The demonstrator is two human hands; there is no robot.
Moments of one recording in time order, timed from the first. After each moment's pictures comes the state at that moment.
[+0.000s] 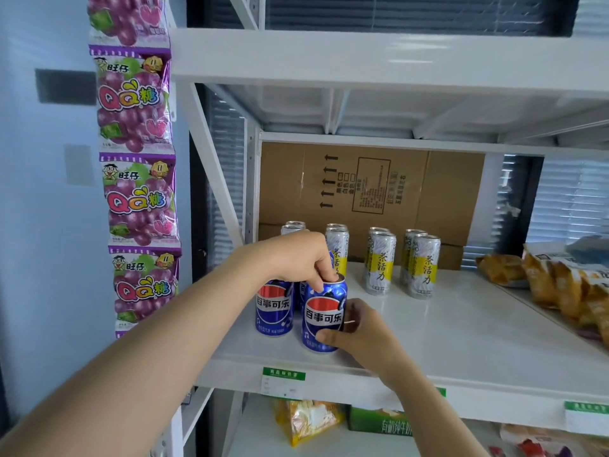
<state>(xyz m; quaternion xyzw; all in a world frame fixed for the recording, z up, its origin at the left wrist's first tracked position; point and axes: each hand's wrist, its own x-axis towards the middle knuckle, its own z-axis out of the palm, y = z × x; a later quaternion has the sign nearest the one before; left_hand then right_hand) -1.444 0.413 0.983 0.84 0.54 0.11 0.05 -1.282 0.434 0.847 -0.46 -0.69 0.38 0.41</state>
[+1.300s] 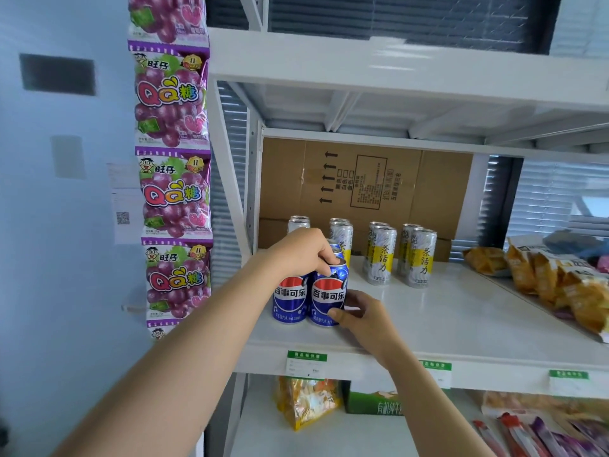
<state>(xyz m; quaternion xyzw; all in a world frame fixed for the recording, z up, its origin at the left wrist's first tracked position) -1.474 0.425 0.960 0.82 0.52 0.22 0.07 -1.307 0.432 0.837 -0.50 -0.67 0.32 0.44</state>
